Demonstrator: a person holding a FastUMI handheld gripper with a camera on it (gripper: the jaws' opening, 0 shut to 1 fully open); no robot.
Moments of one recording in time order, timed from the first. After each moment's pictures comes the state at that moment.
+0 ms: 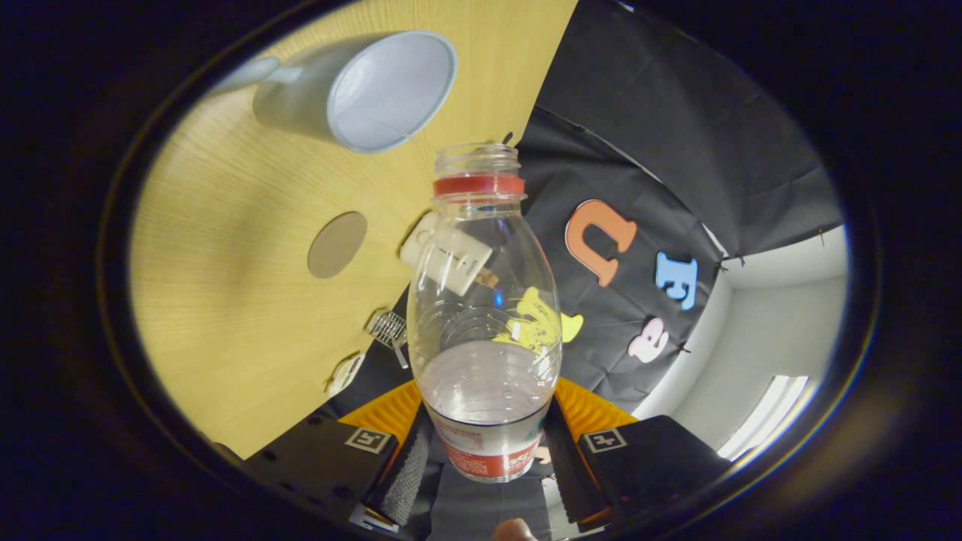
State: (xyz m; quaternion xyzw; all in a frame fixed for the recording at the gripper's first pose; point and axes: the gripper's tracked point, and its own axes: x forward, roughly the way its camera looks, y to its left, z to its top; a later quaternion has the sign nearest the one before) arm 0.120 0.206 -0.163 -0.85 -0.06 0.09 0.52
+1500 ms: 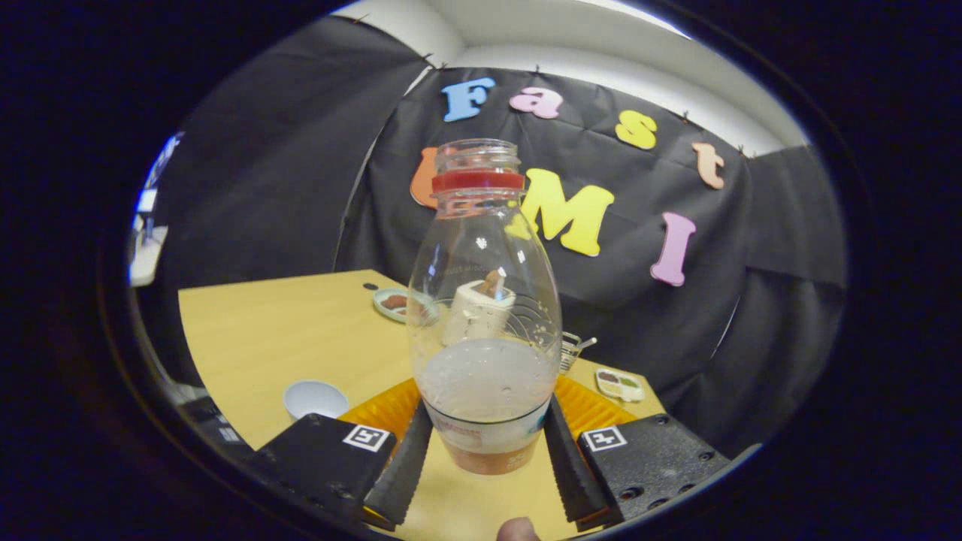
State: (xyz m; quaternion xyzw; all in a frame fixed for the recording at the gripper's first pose) arm 0.076 0.173 -0.143 -0.06 0.14 0.22 0.96
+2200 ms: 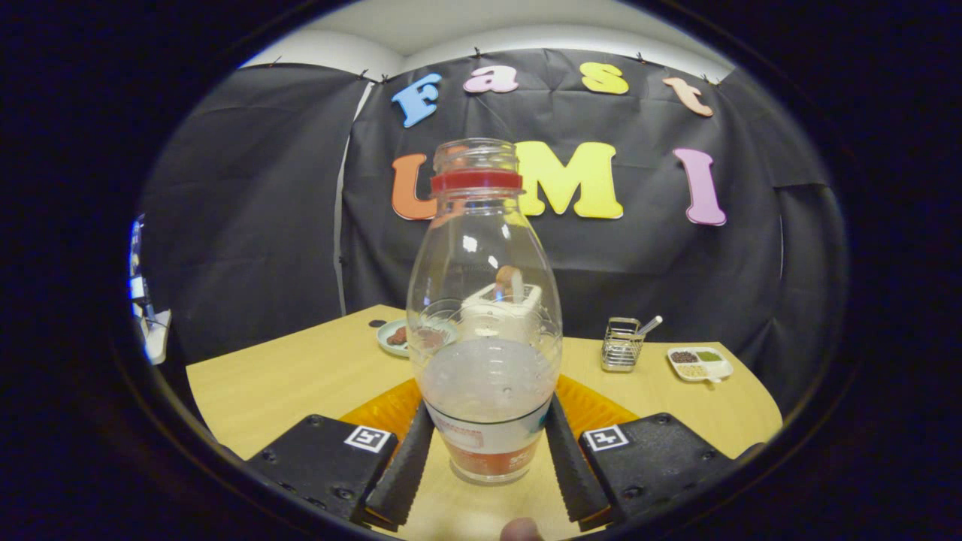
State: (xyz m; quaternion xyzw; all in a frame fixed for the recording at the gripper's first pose) arm 0.227 0.231 -0.217 0.02 0.16 0.25 0.95
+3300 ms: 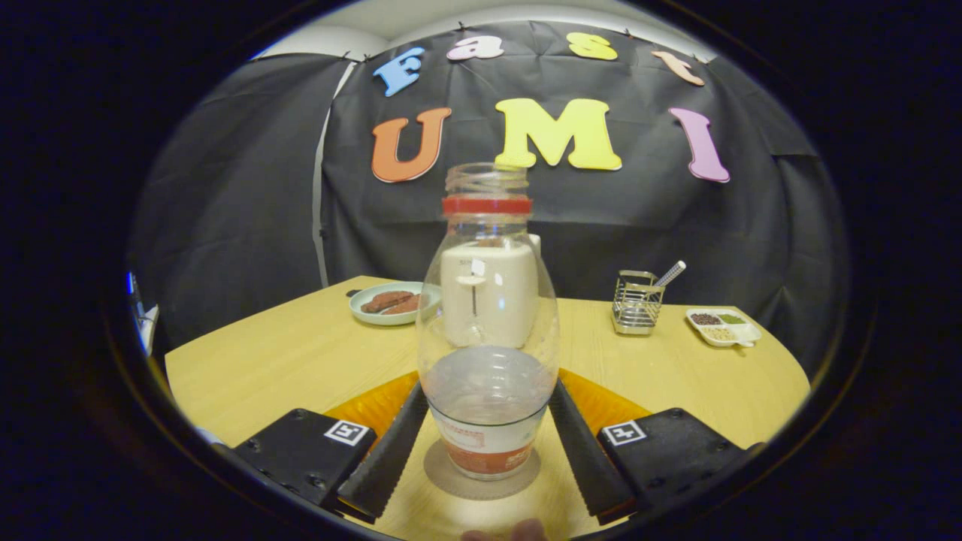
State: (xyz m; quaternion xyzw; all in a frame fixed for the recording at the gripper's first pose) arm 0.273 0.244 -0.301 0.03 0.20 0.23 0.95
